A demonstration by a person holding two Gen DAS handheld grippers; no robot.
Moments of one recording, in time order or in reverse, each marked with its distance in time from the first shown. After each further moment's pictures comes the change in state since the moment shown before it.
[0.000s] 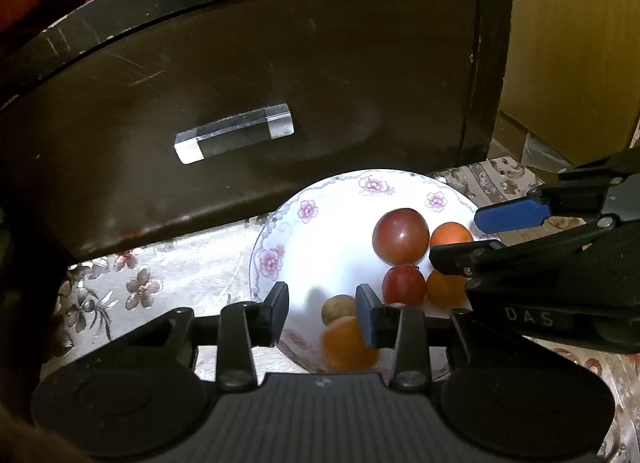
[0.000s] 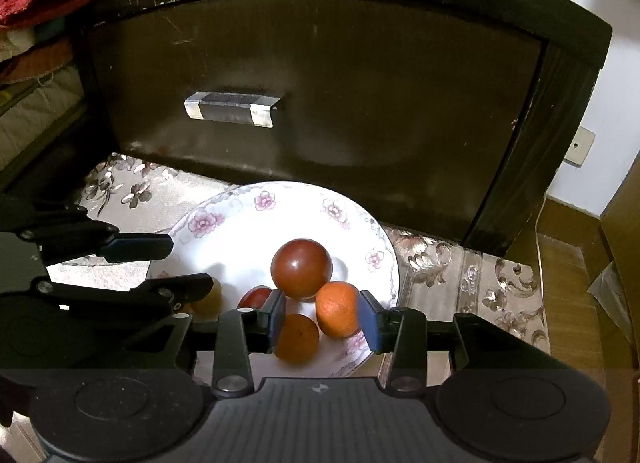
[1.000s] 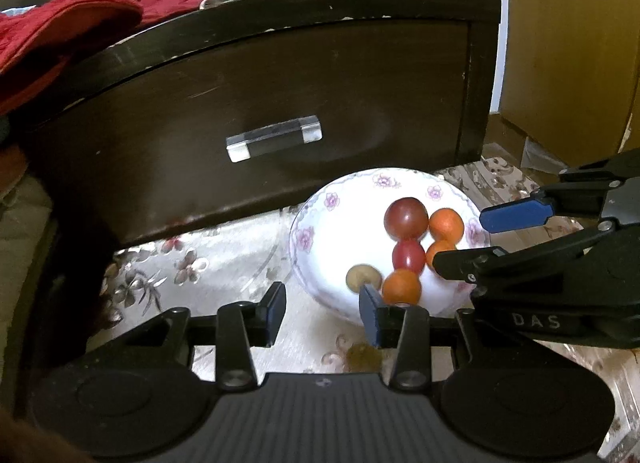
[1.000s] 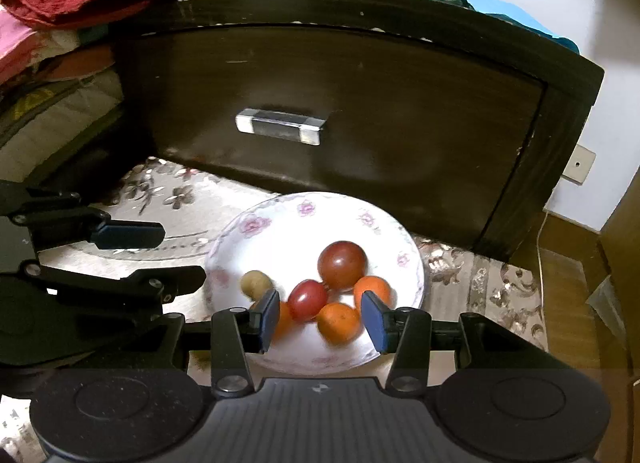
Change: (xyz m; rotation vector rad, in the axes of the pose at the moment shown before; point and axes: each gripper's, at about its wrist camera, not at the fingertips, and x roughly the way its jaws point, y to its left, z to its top) left arm -0.060 0.015 -0.017 0.004 -0.015 0.030; right arm -0.044 0.032 -0.006 -0.029 -0.030 0.024
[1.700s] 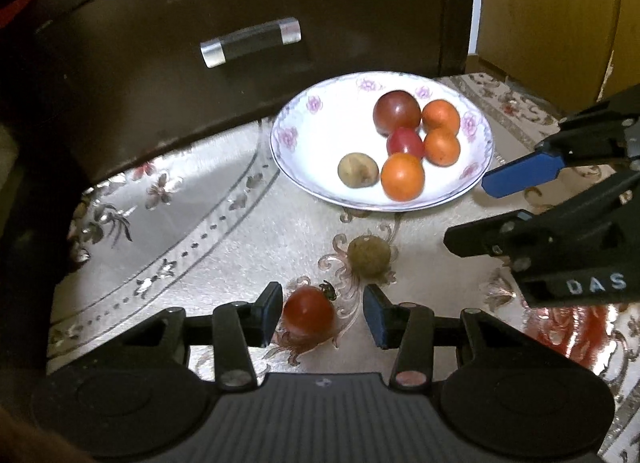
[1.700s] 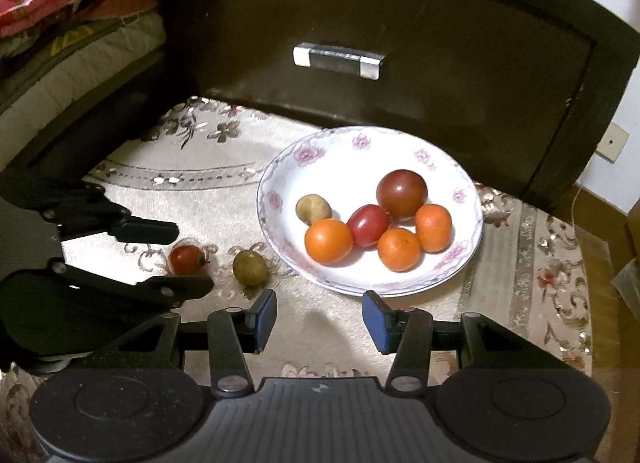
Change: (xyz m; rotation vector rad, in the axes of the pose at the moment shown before) left arm 0.036 0.006 -0.058 0.062 0.122 -0.069; right arm 0.013 0.026 -0.032 -0.050 0.117 0.075
